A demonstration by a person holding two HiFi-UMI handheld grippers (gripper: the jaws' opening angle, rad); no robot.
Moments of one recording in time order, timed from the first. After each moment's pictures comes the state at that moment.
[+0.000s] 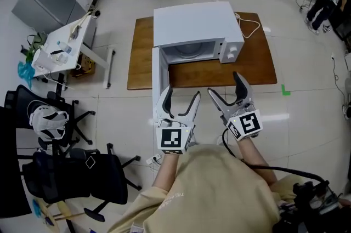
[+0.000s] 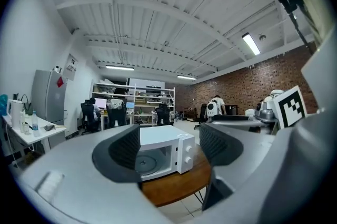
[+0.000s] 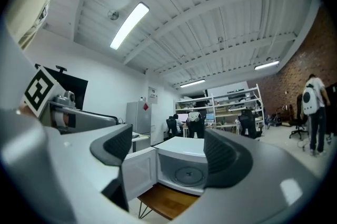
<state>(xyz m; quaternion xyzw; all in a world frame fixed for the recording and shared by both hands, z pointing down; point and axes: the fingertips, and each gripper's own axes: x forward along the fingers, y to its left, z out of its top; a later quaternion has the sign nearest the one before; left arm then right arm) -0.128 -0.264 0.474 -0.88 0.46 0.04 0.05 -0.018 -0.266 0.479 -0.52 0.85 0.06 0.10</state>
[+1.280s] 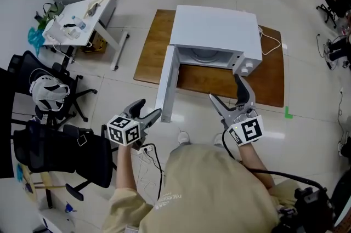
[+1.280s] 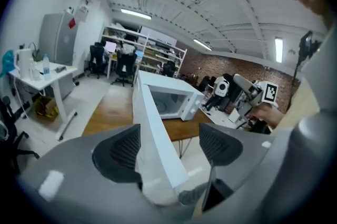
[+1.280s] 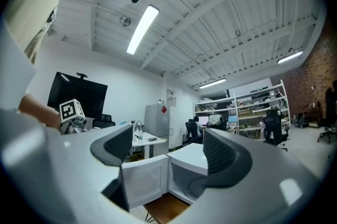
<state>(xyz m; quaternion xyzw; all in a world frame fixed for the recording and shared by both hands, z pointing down) -0.266 -0.296 0.635 -0.88 0.41 -0.11 -0.23 -0.034 -0.318 0.480 -0.42 0.90 0.08 0.11</state>
